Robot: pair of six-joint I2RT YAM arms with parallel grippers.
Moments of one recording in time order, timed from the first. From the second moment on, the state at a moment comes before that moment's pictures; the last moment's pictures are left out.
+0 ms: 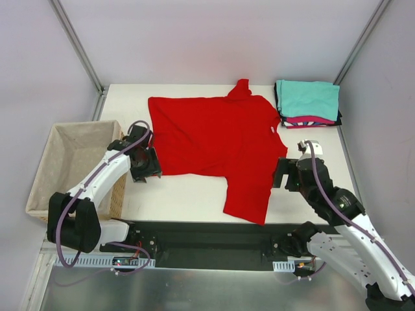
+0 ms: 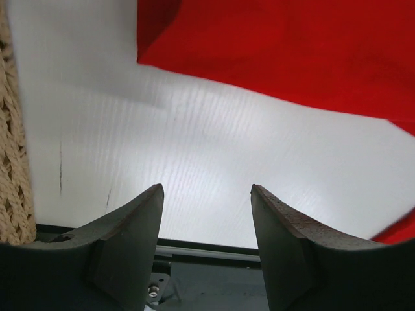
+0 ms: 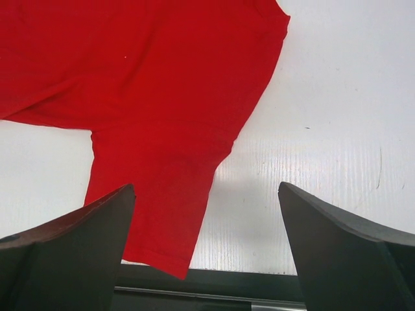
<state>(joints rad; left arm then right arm) -0.25 1.28 0.92 -0.89 -0.01 -0.60 0.60 0.61 0.80 -0.87 0.38 0.43</state>
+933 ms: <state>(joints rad) -0.26 1.23 0.91 -0.84 0.03 -0.61 0.53 1.70 1.11 -0.75 0.54 0.50</state>
